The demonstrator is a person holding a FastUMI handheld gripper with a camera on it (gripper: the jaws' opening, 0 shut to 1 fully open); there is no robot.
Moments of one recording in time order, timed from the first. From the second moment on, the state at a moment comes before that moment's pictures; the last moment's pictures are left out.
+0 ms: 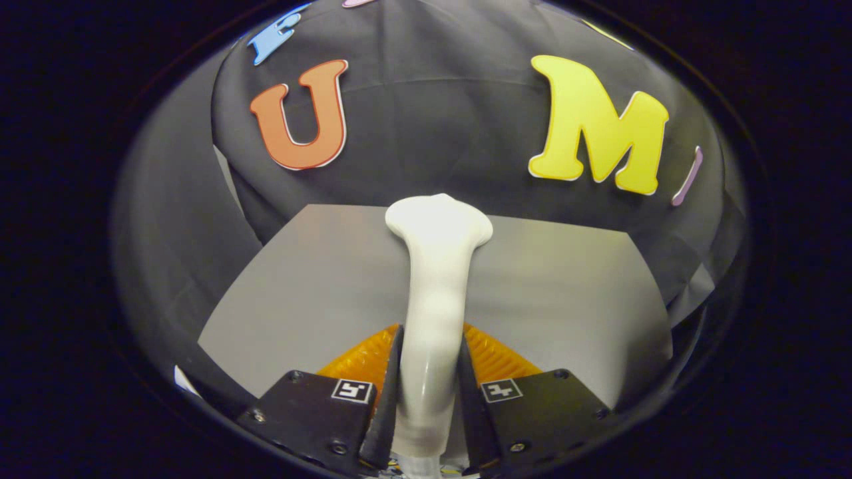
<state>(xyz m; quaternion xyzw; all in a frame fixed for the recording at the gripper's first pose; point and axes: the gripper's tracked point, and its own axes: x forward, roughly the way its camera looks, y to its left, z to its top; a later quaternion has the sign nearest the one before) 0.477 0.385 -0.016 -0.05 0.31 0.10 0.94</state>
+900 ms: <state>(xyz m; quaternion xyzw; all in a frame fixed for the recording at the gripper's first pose) 0.296 0.312 0.073 -0.01 0.15 0.18 0.97</state>
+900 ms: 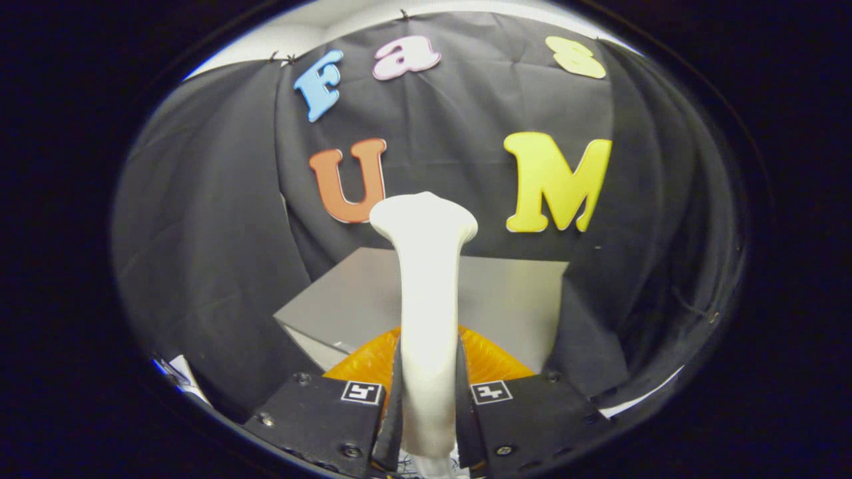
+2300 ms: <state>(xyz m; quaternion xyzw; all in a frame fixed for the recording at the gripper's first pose) 0.200 -0.048 0.189 0.02 0.00 -0.03 1.00</state>
